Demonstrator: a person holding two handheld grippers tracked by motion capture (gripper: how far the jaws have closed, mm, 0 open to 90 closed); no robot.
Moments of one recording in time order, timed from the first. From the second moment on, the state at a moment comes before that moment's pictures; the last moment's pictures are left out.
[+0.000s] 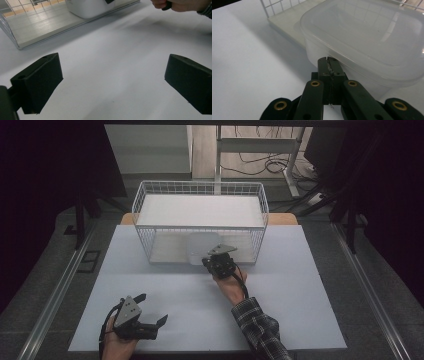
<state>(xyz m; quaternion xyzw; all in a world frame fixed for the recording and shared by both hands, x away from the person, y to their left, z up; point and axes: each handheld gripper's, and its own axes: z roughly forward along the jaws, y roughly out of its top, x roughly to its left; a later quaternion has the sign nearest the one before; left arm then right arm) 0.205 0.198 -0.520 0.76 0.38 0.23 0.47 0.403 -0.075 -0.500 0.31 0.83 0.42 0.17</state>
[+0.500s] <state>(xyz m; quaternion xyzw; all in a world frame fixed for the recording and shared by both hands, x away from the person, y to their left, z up) 0.207 0.201 -0.519 0.76 0.38 0.23 0.47 0.426 -0.067 -0.499 0.33 0.83 0.41 0.18</state>
